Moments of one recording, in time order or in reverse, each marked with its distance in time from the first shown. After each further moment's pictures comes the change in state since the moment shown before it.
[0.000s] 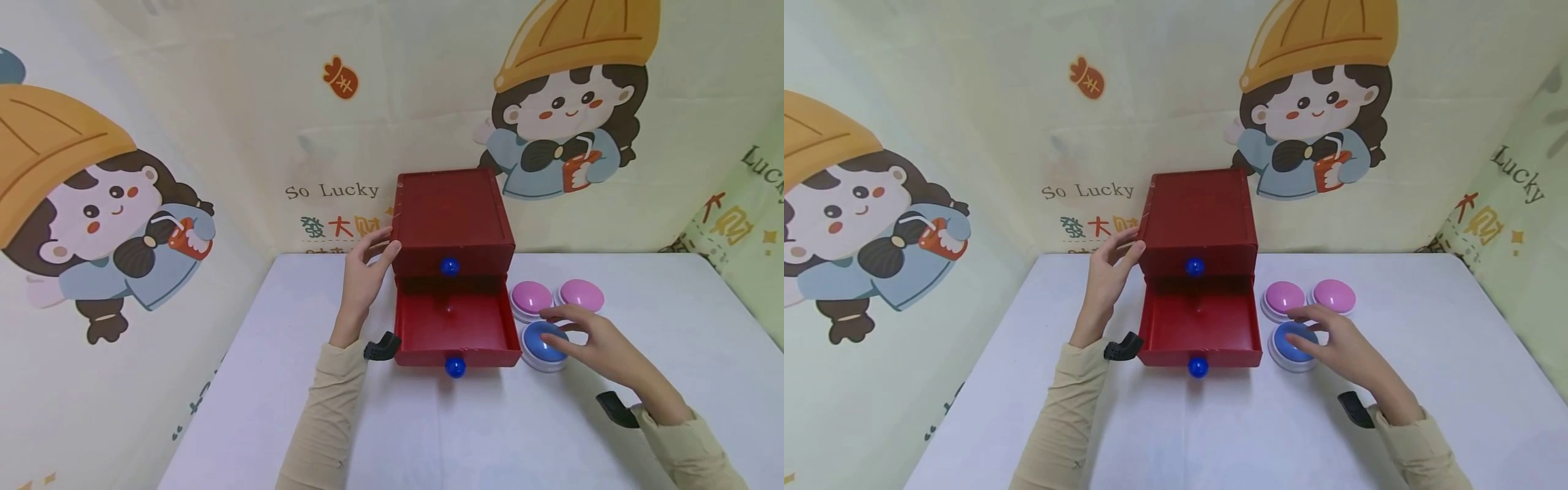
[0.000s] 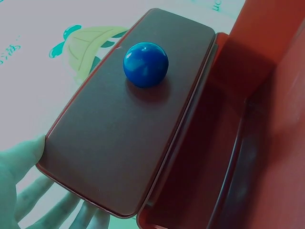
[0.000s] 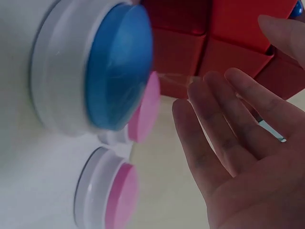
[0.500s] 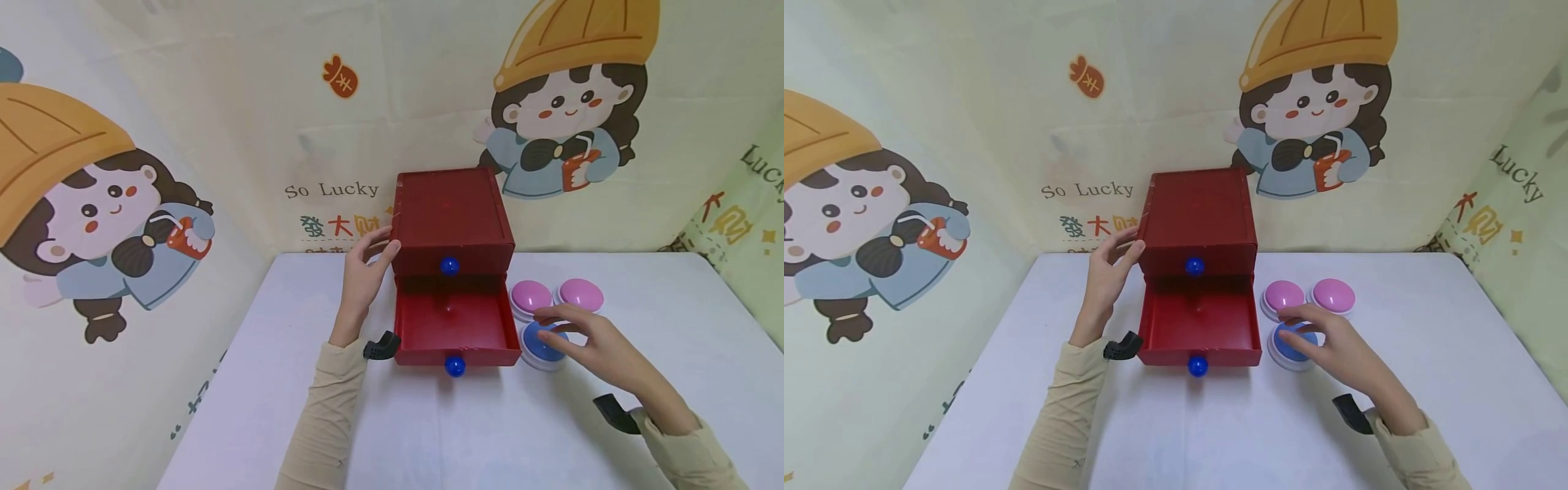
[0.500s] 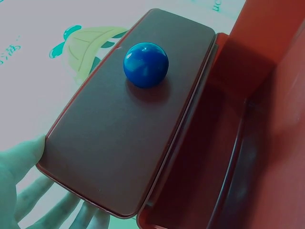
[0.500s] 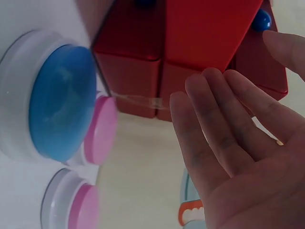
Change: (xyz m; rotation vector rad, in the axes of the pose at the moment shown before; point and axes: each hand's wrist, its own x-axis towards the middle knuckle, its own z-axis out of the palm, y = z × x) left_hand 0.000 -0.002 0.000 -0.004 -0.004 0.004; right_hand -0.002 -0.027 -0.005 0.068 0.025 -0.068
